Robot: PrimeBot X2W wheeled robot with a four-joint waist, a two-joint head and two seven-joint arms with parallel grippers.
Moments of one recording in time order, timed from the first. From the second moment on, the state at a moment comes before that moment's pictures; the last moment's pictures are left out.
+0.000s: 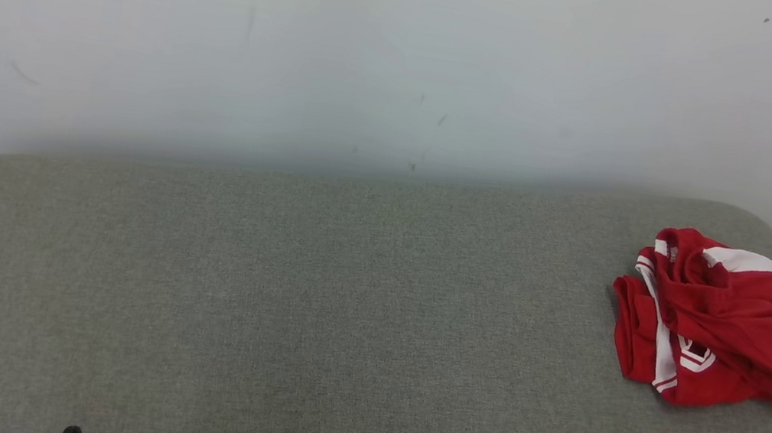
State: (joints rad) left arm 0.20 0.08 -0.08 0.10 -0.07 0.12 -0.06; right arm 0.16 -0.41 0.25 0.17 0.62 -0.12 -0.24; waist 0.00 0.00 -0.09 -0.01
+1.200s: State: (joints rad) left arm 0.11 0.07 -0.02 0.18 -0.62 0.03 0.01; right arm 0.09 -0.28 0.11 0.22 0.98 -0.04 -0.10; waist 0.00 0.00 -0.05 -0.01
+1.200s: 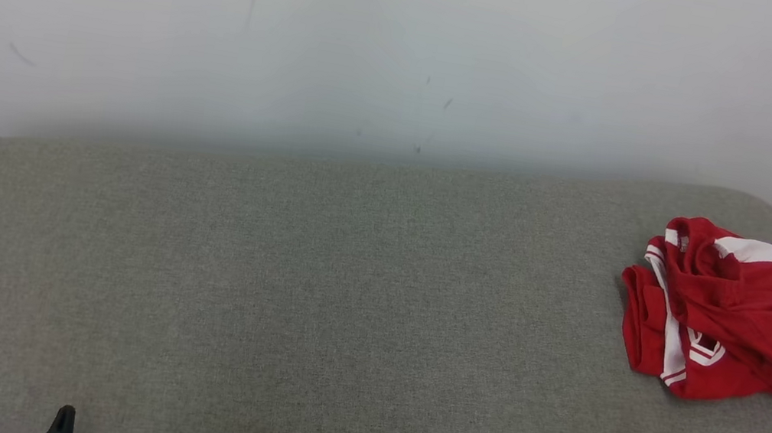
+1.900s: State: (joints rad) left arm 0.05 0.06 0.02 0.22 -0.95 -0.02 0.05; right arm 0.02 -0.20 0.03 0.24 1.19 0.01 -0.03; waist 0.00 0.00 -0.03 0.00
